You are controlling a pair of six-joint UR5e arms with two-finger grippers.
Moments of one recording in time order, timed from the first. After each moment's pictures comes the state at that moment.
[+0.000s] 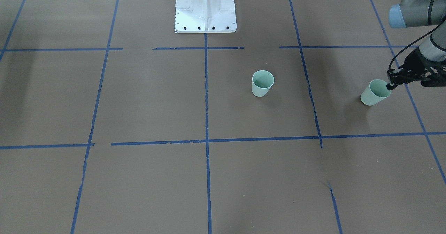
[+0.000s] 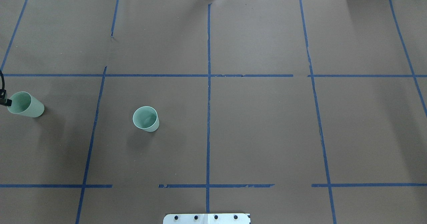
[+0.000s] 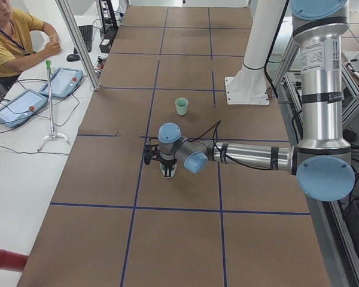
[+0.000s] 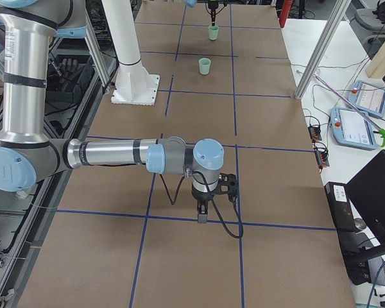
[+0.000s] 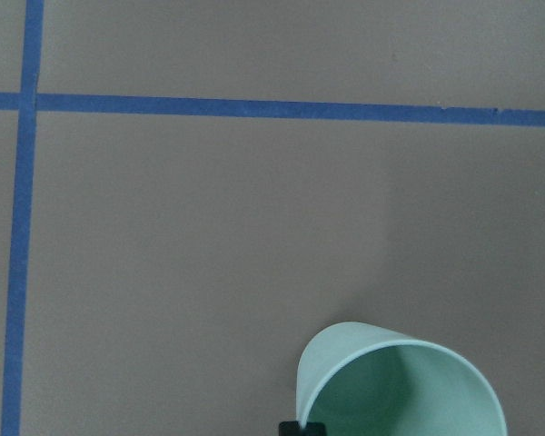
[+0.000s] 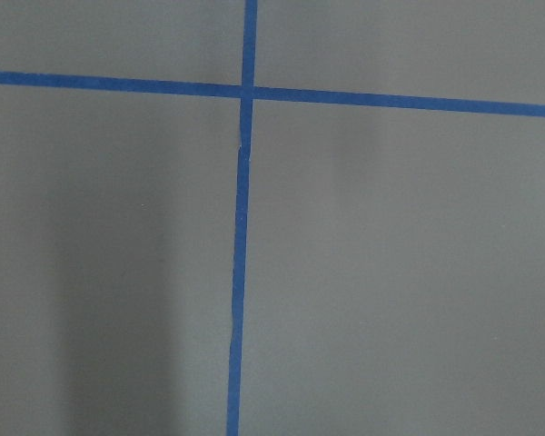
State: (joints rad) left arm -1.10 -1.45 -1.70 -2.13 -2.24 -0.73; right arm 1.56 -1.71 1.79 -1.68 2.26 -0.04
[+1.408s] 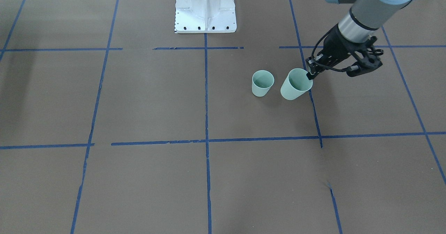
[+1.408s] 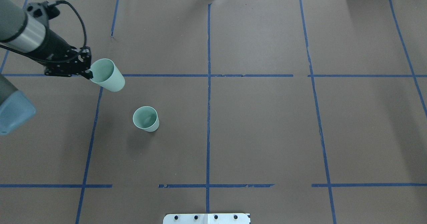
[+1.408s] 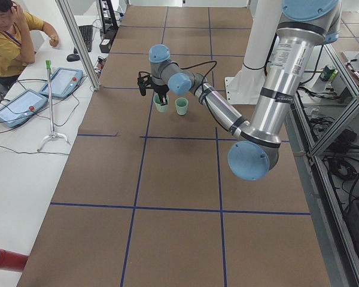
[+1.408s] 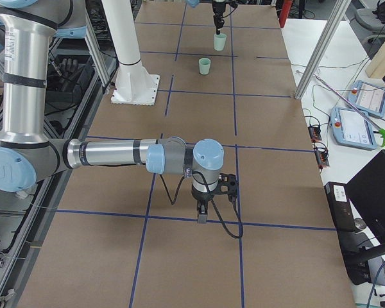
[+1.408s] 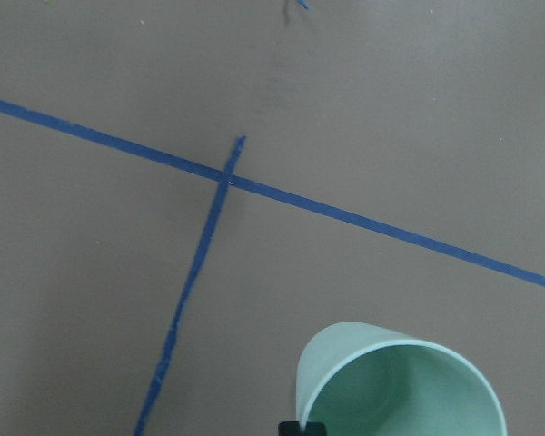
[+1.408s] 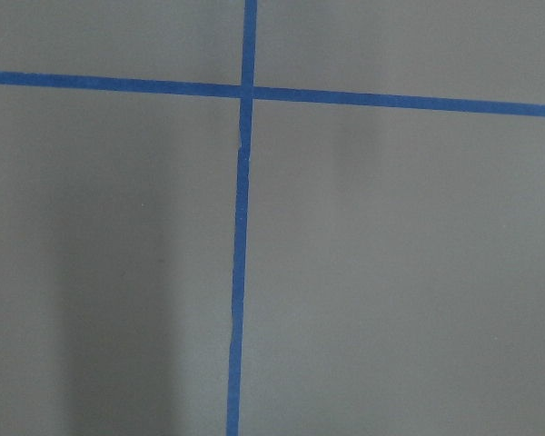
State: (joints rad) left arm -0.87 -1.94 -1.98 -1.59 -2.22 -1.35; right arm 1.56 -1.71 1.79 -1.68 2.26 -0.04
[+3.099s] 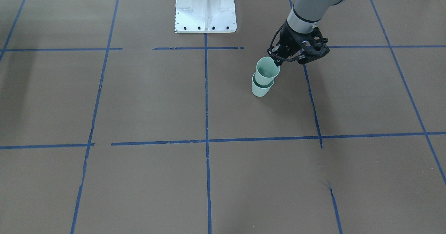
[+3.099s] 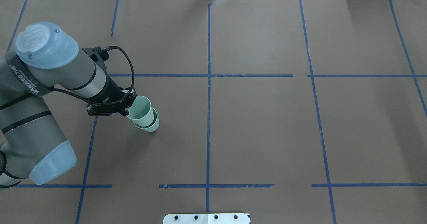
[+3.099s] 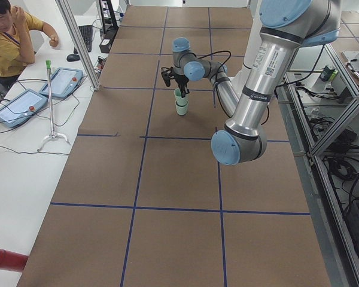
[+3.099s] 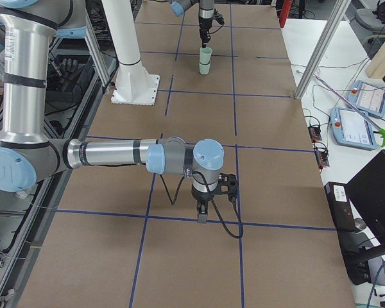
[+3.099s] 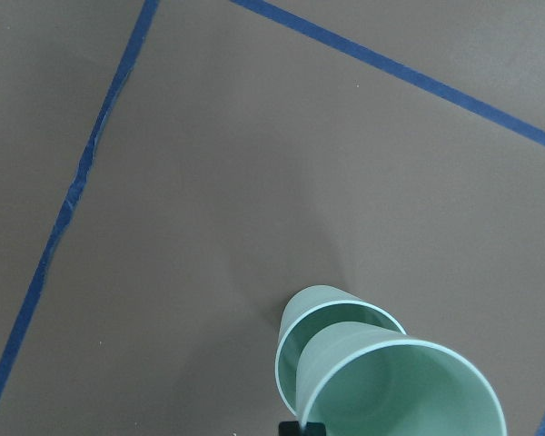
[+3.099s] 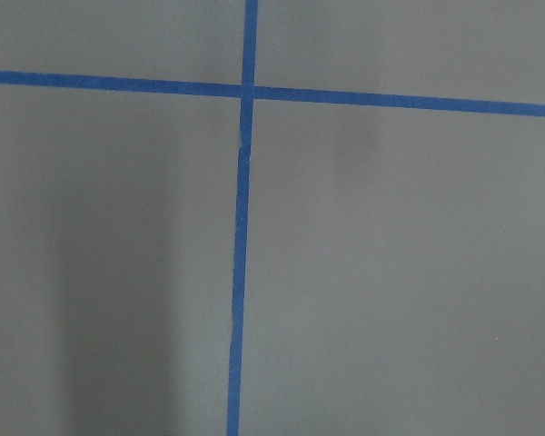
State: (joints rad) left arm -0.68 -1.98 -2.03 -1.45 -2.09 -1.49; right arm 1.56 -1.71 1.79 -1.68 2.26 -0.04
